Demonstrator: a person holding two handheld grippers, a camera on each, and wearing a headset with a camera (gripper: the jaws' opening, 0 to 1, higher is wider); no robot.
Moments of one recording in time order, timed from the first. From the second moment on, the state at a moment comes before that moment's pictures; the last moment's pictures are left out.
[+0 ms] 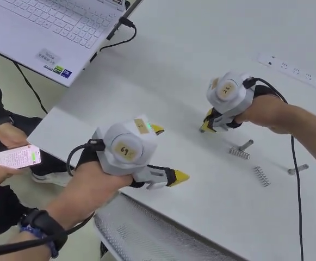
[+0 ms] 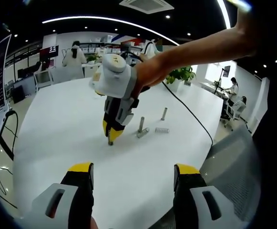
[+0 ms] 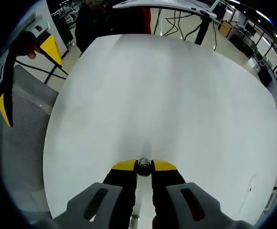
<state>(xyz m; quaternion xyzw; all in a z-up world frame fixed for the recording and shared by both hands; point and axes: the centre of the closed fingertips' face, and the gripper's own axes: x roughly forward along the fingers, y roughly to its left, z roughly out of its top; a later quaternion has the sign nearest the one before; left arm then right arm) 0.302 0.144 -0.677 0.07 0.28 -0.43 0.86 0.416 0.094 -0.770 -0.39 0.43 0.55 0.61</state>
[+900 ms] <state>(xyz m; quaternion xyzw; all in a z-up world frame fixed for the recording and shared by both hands) 0.301 0.147 -0.669 0.08 0.28 -0.43 0.86 0.410 0.084 -0.746 -0.39 0.41 0.54 0.62</state>
